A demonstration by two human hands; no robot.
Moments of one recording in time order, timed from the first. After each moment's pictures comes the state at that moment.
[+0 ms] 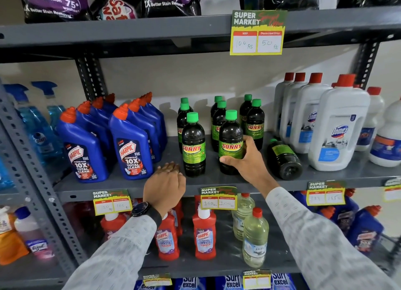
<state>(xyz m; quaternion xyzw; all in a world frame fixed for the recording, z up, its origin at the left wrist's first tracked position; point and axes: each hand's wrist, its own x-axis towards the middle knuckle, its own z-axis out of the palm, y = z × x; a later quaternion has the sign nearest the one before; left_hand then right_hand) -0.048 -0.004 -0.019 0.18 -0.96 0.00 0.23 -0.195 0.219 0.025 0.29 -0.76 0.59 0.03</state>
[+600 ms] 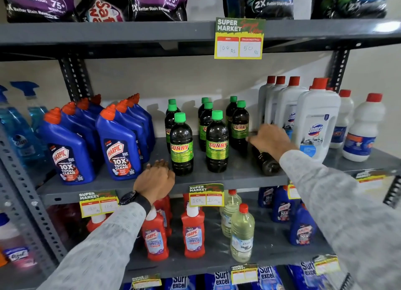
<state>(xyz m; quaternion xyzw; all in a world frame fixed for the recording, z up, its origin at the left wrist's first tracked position) -0.058 -0.008 0.002 0.16 -0.98 -0.03 0.14 -0.217 0.289 0.111 0.15 -0.96 0.20 0.11</state>
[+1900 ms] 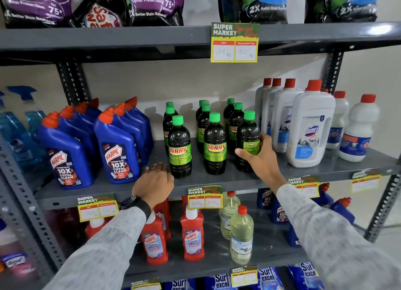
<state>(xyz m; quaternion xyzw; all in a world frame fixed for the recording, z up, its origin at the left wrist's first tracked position) -0.059 -0.008 -0.005 0.16 -0.97 -0.03 0.16 -0.212 0.289 0.029 0.19 -0.78 0.59 0.11</state>
